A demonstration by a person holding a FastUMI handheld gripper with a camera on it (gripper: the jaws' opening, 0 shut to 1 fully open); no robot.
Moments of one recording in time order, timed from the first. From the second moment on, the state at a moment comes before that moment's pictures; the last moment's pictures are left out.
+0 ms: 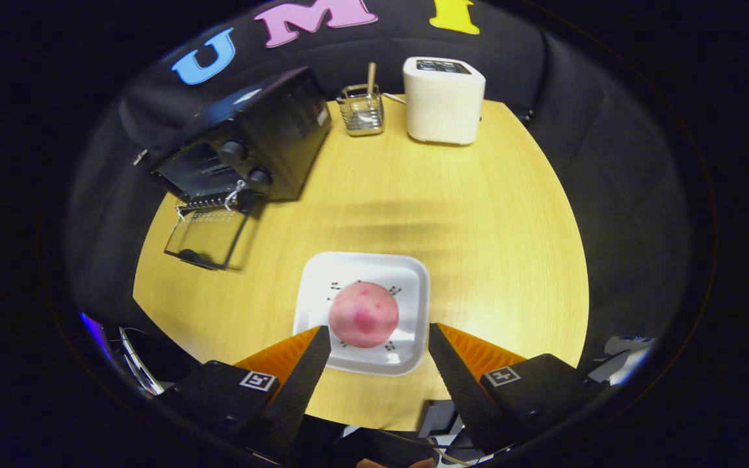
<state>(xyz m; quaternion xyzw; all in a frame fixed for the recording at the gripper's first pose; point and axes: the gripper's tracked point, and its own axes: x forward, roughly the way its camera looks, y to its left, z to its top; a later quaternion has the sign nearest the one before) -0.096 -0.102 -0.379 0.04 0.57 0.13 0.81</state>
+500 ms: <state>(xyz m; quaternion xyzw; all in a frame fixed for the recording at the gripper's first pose) -0.080 -0.115 -0.444 0.09 0.66 0.12 0.74</state>
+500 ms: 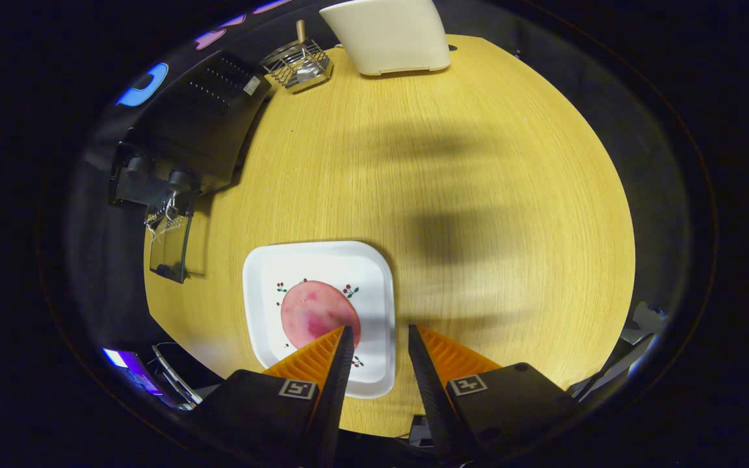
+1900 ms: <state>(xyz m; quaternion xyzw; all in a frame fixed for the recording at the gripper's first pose) -0.144 -0.007 -0.349 0.39 0.57 0.12 0.71</state>
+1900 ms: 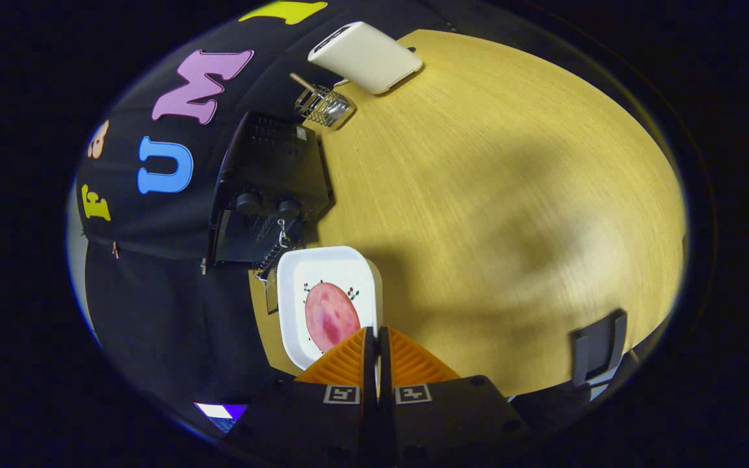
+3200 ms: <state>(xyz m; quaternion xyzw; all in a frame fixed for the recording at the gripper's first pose) -0.017 0.241 -0.330 0.63 0.41 -0.20 0.62</state>
